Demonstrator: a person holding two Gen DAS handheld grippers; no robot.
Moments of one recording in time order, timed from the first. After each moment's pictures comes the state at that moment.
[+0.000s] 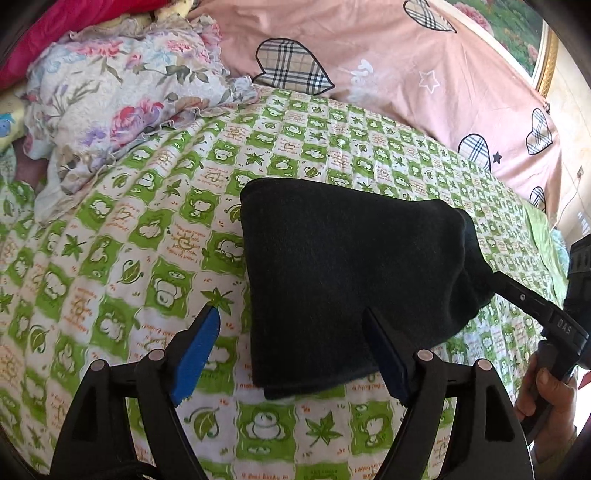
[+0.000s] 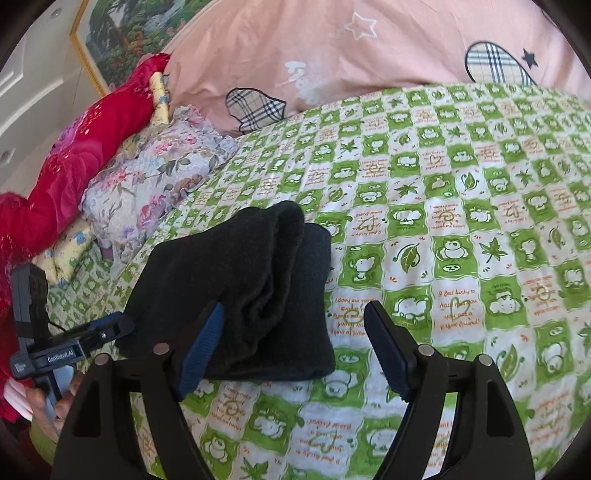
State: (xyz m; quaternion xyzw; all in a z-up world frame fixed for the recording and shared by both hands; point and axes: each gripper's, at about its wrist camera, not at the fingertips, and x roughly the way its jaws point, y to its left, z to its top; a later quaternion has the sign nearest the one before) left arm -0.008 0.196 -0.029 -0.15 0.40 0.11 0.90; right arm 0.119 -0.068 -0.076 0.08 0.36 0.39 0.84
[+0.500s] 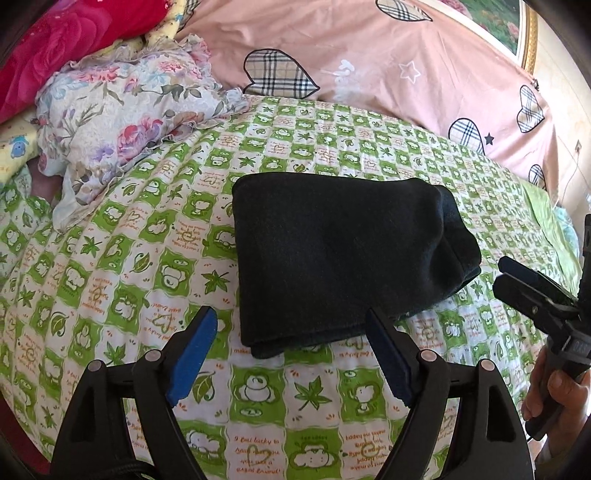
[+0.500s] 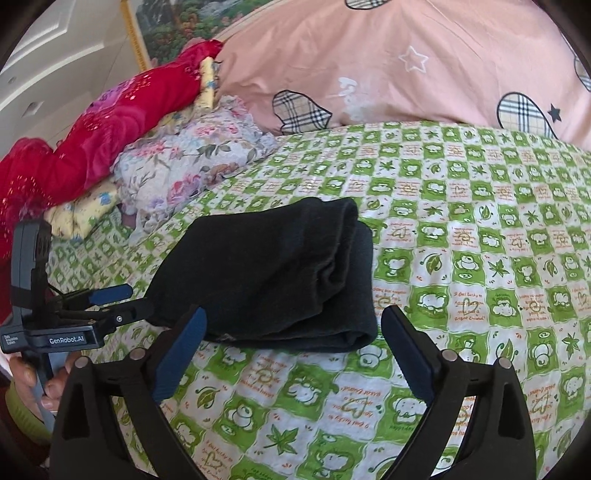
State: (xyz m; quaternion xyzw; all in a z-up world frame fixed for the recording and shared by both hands) left arm -0.032 0.166 -0.021 -0.11 0.40 0.12 0.90; right arm 0.069 -0.060 -0.062 0.01 0.31 0.43 0.85
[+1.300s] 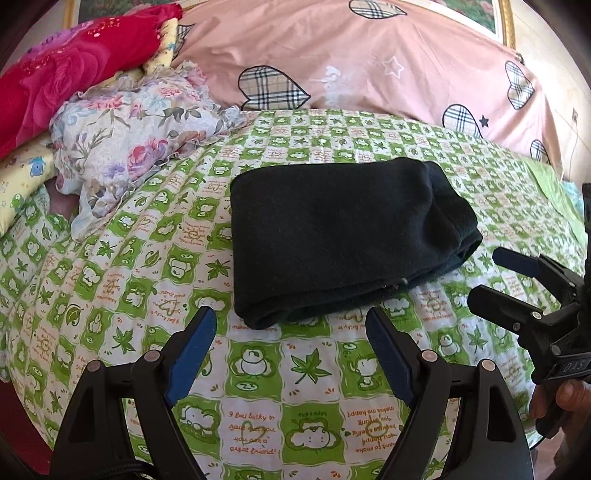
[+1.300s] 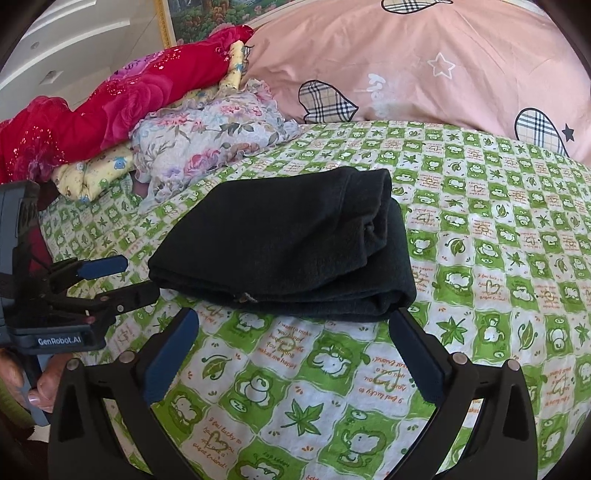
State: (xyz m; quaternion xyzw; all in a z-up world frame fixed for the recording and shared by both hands) left arm -0.053 0.135 -0.037 -0.04 0.37 0.14 0.92; right arm 0.036 -0.047 -0.087 -0.03 0.29 0.44 0.85
